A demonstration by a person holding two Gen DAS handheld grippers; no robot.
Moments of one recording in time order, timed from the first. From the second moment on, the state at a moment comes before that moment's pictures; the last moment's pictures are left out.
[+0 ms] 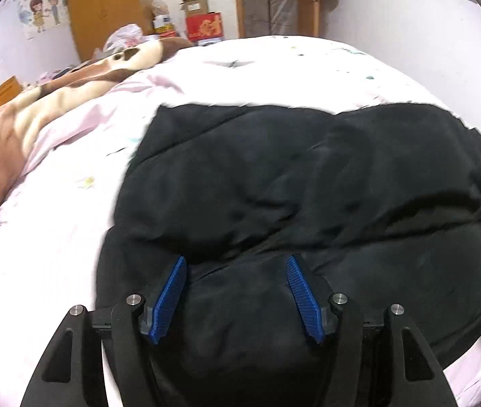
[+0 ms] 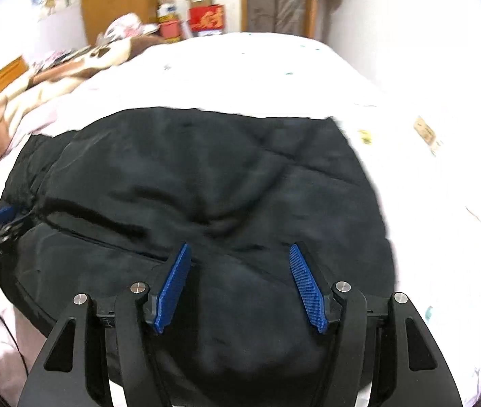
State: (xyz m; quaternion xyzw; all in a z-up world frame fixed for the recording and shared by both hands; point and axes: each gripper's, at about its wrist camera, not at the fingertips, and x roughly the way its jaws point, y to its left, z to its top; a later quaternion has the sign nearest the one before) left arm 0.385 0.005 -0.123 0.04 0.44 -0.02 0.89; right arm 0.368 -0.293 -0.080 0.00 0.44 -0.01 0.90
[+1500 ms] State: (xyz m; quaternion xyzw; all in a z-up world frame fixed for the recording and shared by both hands) left arm 0.477 0.101 -0.174 -0.06 0.56 -0.15 0.81; right arm 0.412 -0.401 -0.133 0.15 0.52 0.10 0.83
